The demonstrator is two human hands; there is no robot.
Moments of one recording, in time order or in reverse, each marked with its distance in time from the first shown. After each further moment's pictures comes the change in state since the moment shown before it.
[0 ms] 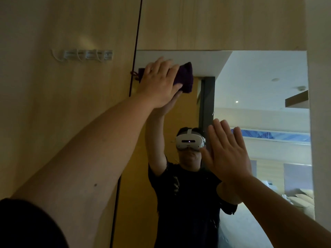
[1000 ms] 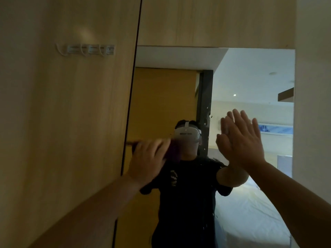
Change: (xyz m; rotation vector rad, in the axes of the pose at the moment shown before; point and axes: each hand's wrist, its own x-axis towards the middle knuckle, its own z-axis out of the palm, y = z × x) left_hand -0.220 0.072 0.034 -0.238 0.150 0.046; right_hand -0.013 0.055 -0.022 0.174 0.019 0.088
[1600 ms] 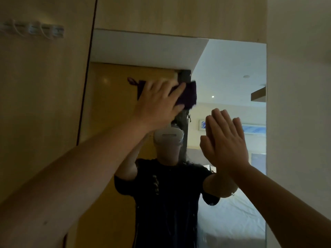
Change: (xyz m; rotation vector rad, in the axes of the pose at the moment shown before) left_hand 0.190 0.031 0.029 0.051 -0.003 0.092; right_hand -0.006 0.036 0.011 -0.043 0.073 -0.040
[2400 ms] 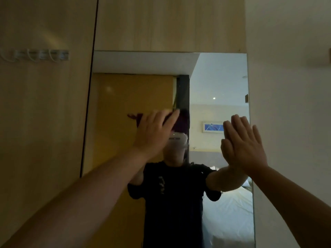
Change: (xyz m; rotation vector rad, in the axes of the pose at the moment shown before) left_hand -0.039 0.043 -0.007 -0.030 0.126 -0.013; right_hand -0.025 0.072 -0.029 -0.053 -0.099 0.121
